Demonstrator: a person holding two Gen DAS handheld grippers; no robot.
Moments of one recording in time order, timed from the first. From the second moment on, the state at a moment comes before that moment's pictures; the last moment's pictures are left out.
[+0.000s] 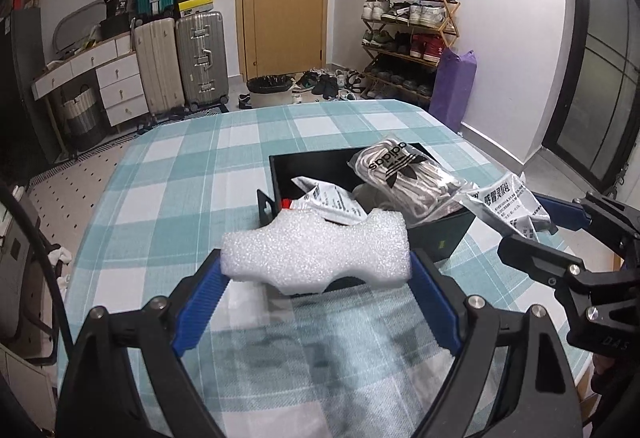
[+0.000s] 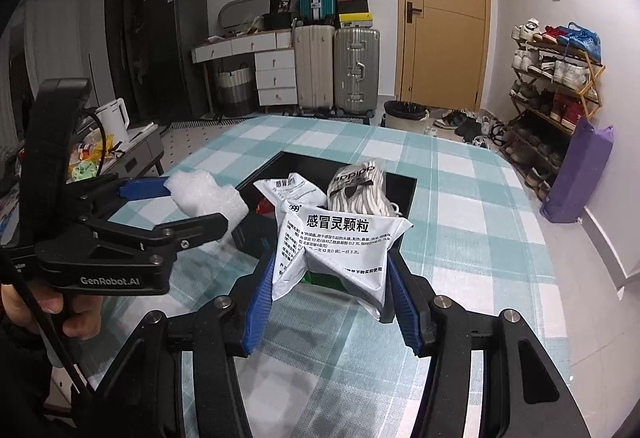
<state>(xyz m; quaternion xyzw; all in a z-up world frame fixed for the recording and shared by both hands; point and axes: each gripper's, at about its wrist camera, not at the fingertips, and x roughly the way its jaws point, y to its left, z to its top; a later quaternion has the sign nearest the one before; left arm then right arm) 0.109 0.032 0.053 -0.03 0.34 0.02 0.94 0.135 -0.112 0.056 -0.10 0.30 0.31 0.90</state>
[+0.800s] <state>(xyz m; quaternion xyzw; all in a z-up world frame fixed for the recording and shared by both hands) 0.166 0.042 0.052 -0.02 0.35 0.01 0.94 0.195 -0.076 0.051 -0.16 0.31 0.30 0.89</state>
